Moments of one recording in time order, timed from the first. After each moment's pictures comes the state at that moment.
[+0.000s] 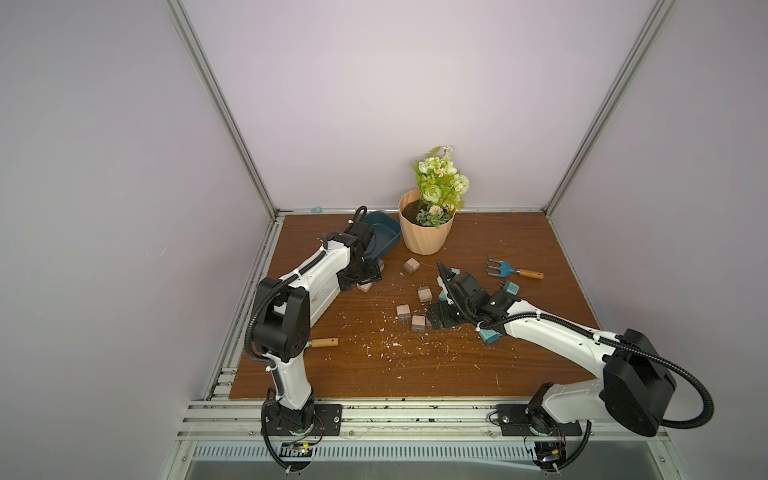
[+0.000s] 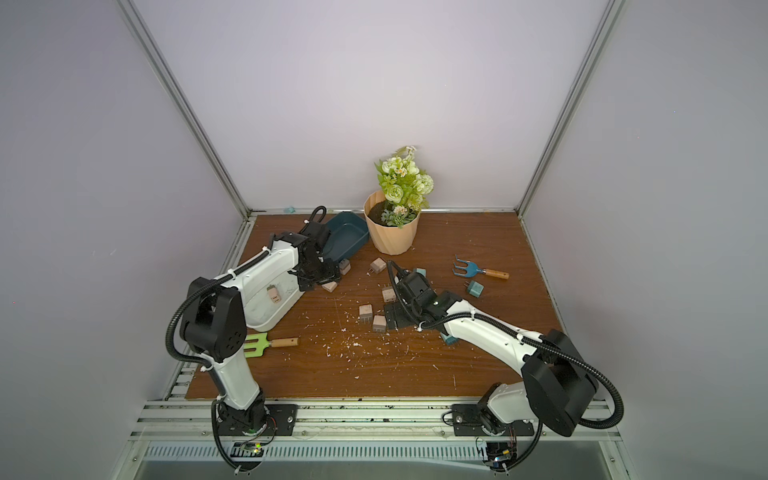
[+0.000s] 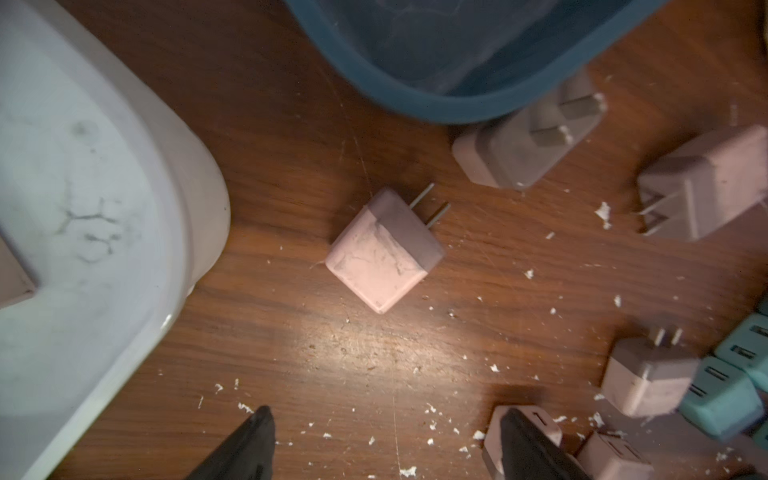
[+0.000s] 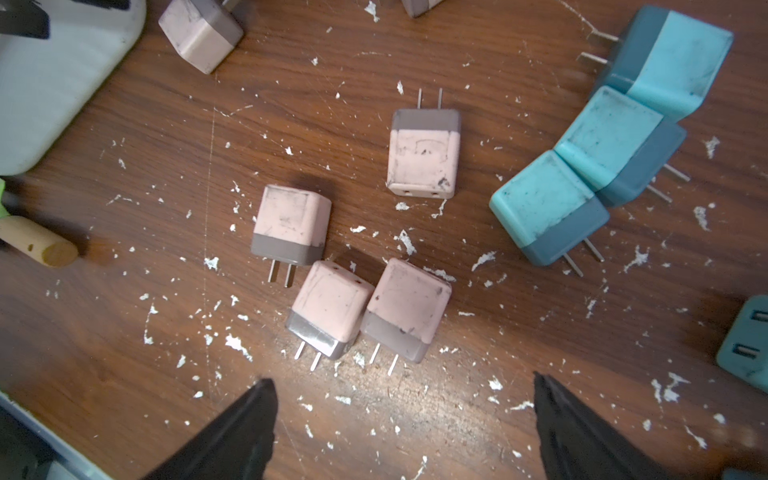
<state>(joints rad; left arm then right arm) -0.35 1.86 1.47 -0.97 0.05 -0.66 0.78 1.38 0.88 -0.48 0.01 0.45</state>
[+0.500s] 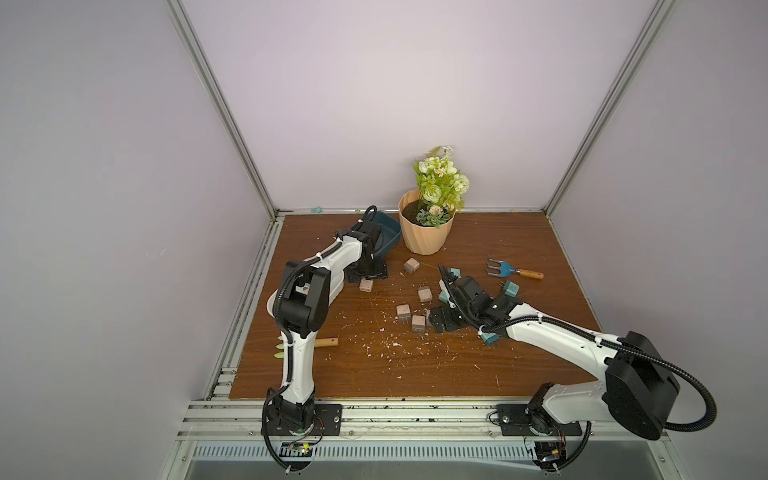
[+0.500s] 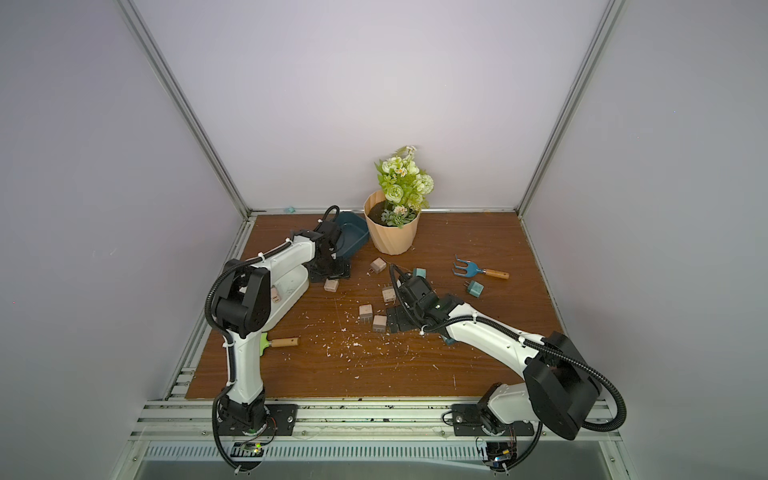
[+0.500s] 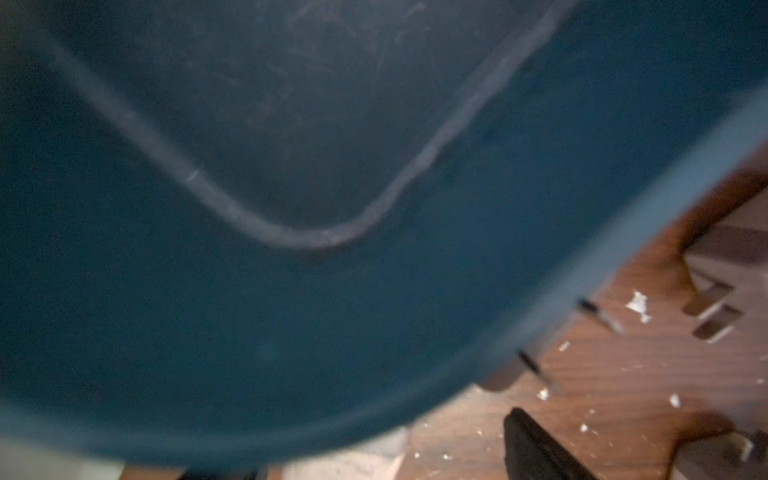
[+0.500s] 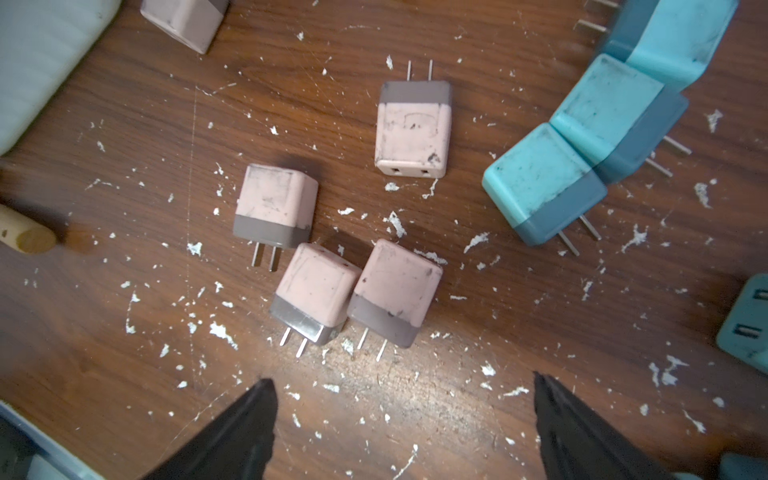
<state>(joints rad) -0.35 2.10 1.60 -0.86 0.04 -0.44 0.78 1.36 0.85 -0.48 0.02 0.45</state>
